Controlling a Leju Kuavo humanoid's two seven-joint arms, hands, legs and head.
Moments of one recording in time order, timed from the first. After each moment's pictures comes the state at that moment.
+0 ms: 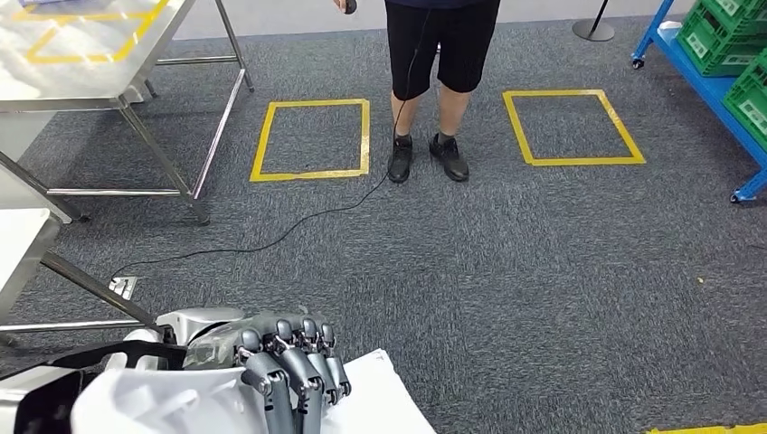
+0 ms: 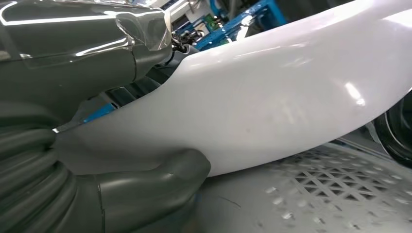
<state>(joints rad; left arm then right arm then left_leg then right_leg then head) -0.38 0.13 -0.78 -1.96 0.46 -0.71 -0.38 0.05 -0.06 -1.23 -0.42 1.39 0.67 -0.23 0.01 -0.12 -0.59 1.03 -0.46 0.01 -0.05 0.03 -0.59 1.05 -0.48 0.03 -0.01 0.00</state>
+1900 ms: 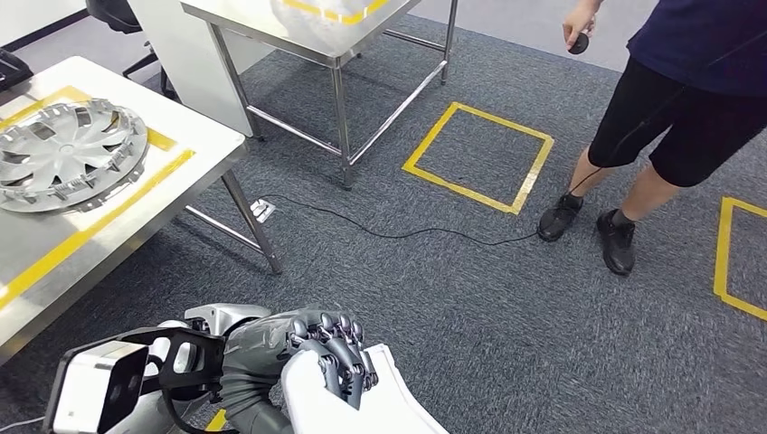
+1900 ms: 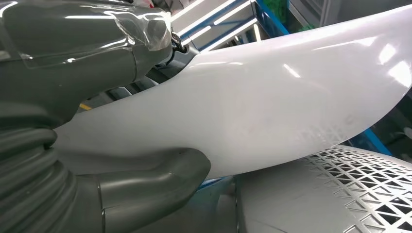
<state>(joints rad) -0.41 0.12 -0.82 -1.86 0.46 -0.69 -0.37 0.03 -0.07 -1.30 -0.35 1.42 0.63 -0.24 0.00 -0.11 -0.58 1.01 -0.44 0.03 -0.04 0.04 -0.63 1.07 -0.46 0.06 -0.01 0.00</state>
